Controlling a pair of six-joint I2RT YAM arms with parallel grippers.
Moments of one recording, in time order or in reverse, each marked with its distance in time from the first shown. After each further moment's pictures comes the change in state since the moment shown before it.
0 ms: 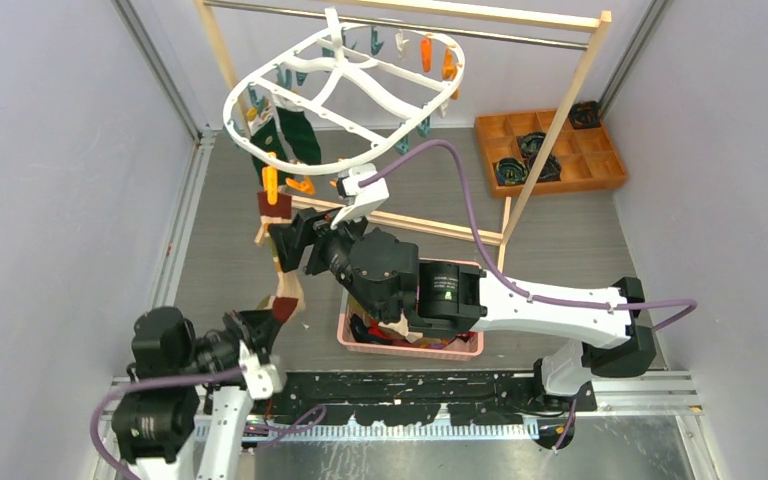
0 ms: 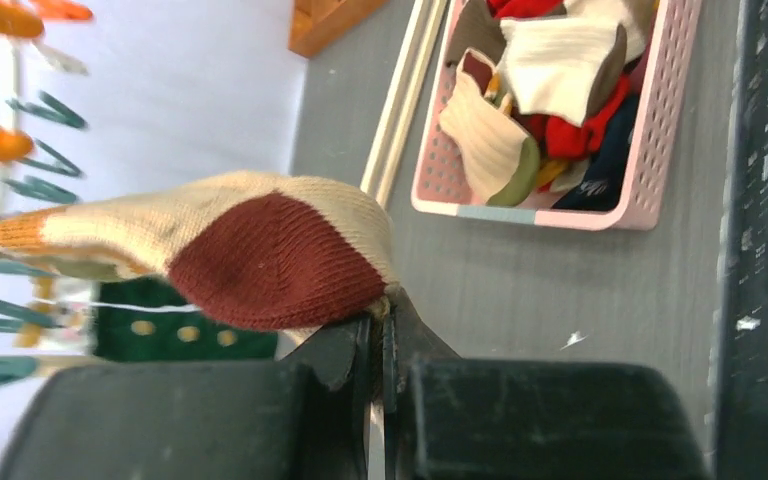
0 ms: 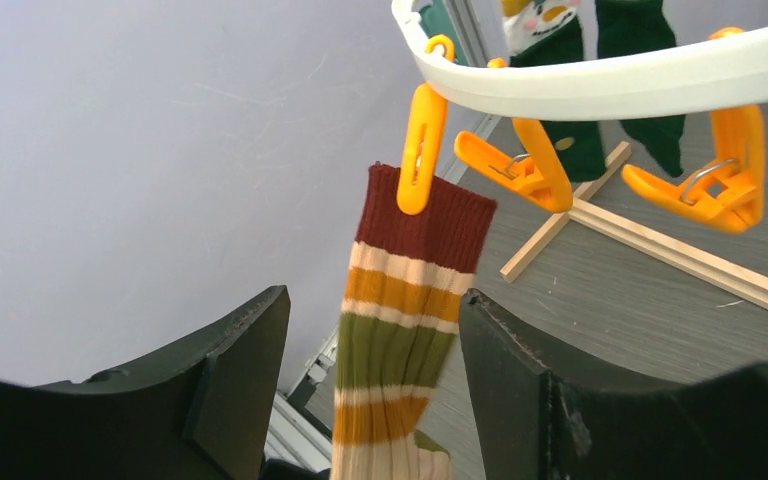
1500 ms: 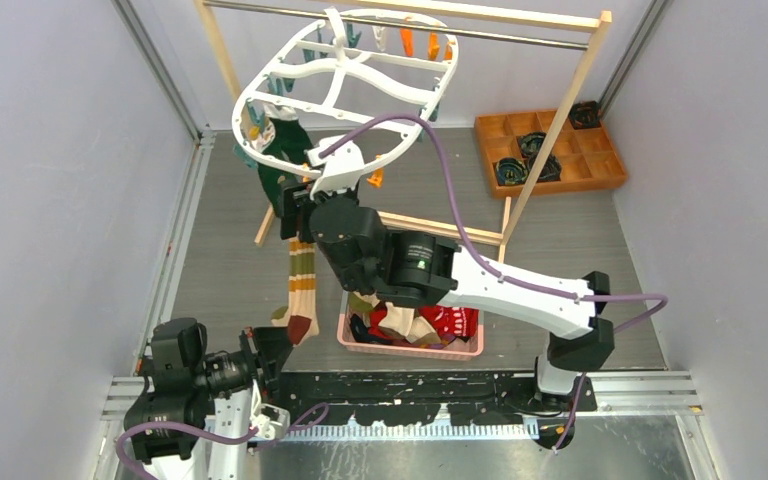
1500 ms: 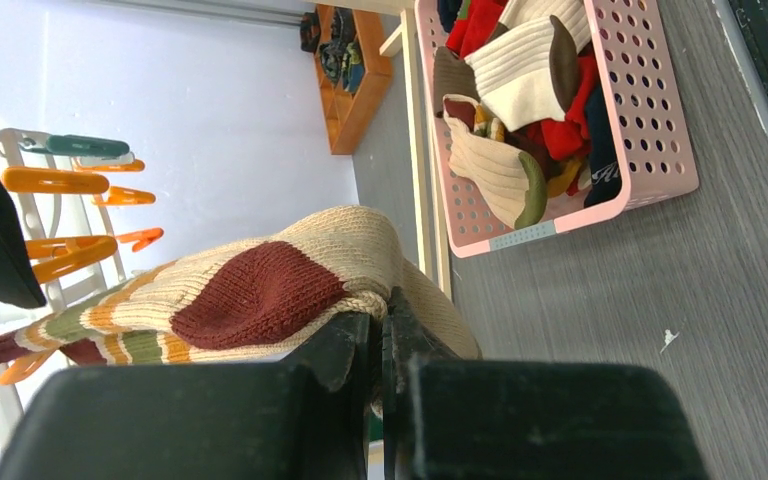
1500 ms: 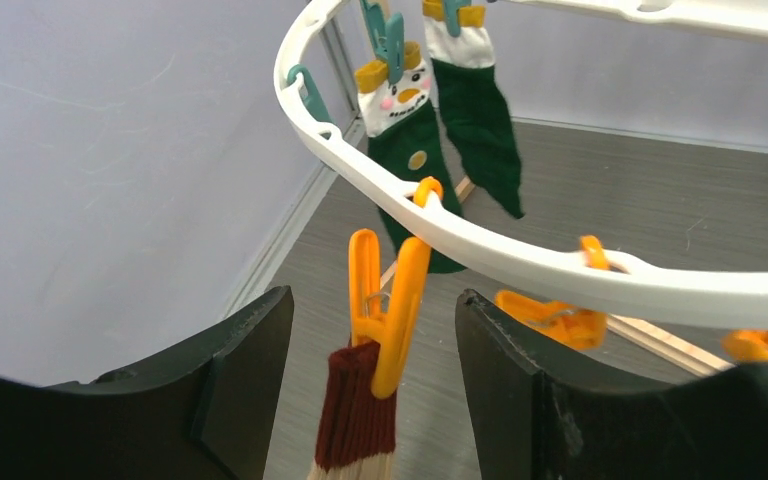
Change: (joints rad) left arm 0.123 -0.078 -0.068 -0.346 0.223 0.867; right arm -0.086 0.174 0.296 -0.270 0.095 -0.104
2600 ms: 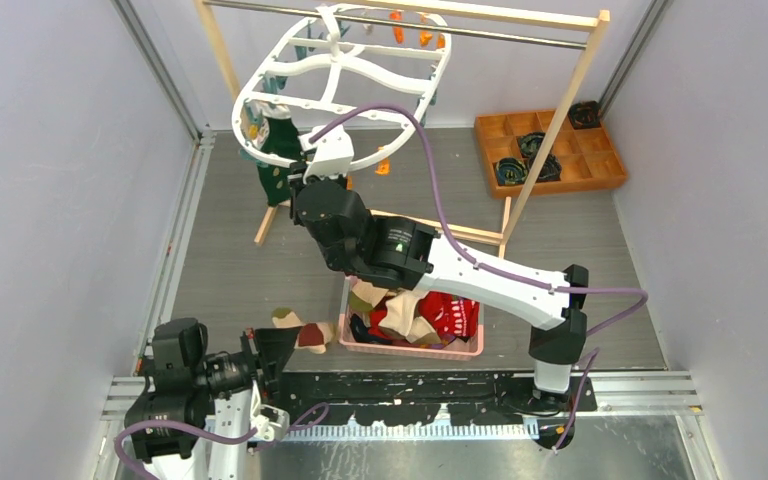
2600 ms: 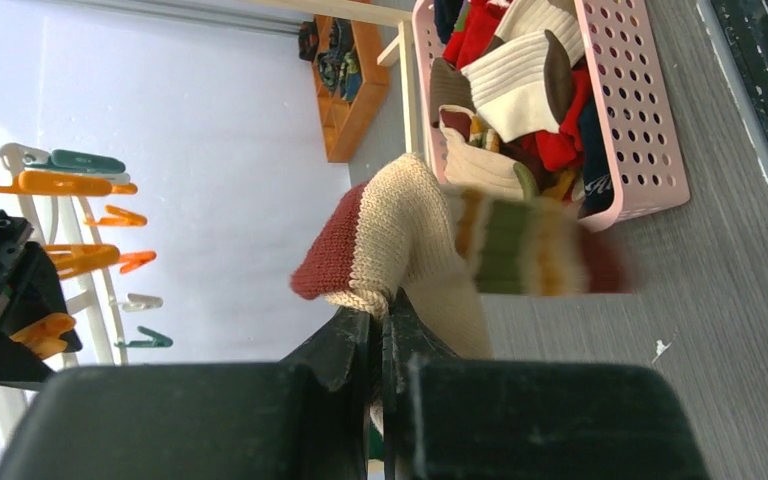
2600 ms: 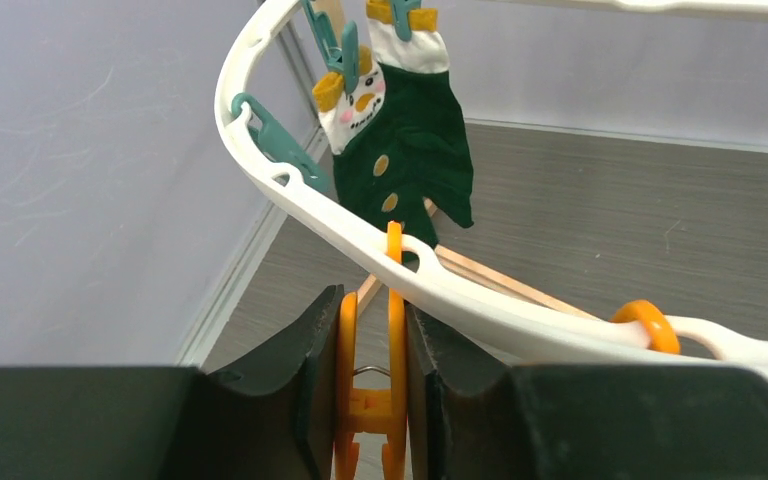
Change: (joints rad) left arm 0.000 0.000 -0.001 -0.012 0.020 0.000; right arm -0.075 0.113 0.070 0.016 0.012 -0.019
